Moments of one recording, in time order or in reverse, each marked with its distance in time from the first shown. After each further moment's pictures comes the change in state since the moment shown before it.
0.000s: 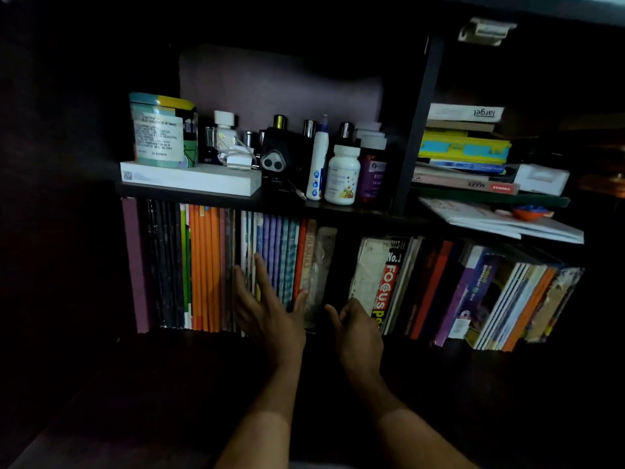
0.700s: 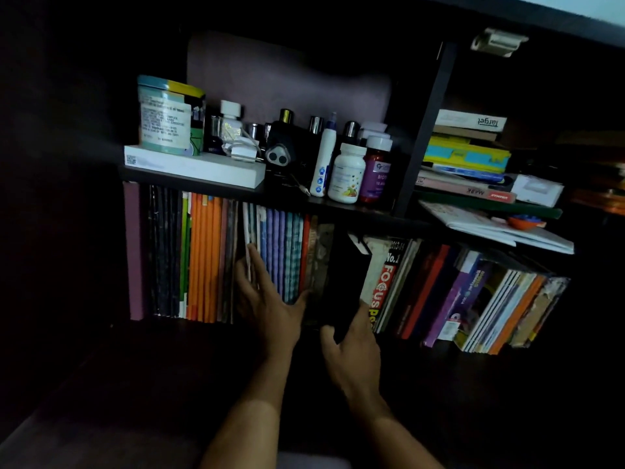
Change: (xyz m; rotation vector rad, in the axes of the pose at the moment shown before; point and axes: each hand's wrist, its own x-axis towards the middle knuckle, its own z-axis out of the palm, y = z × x) left_hand 0.007 0.005 -0.010 -0.192 -0.127 -0.045; right_hand -0.037 -0.002 -0.021 0.132 -0.026 -0.154
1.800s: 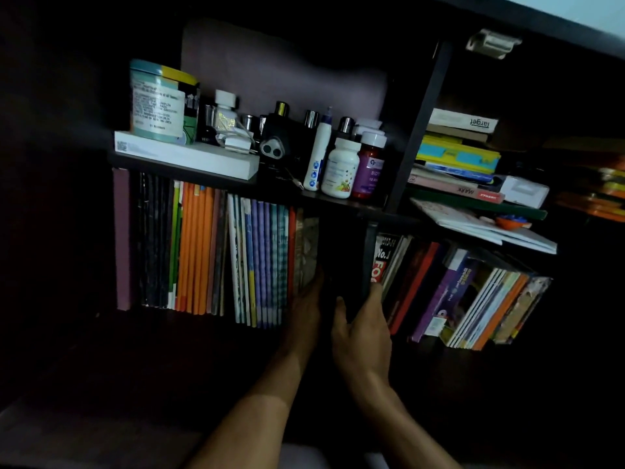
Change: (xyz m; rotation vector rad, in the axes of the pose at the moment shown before) left_hand -0.025 0.035 0.021 -0.389 -0.643 -0.105; right_hand -0.002 -0.034 -0.043 -0.008 0.109 -0.022
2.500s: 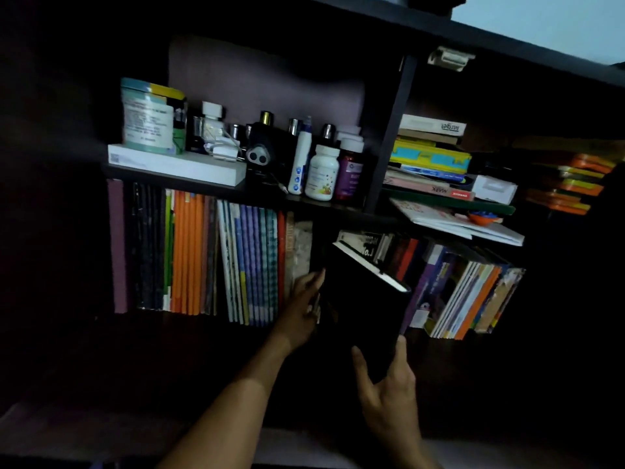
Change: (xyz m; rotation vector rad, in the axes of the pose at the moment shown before) left_hand 0.007 -0.028 -0.006 0.118 -0.219 0.138; right_hand -0.059 0.044 -0.056 0.138 0.053 -0.034
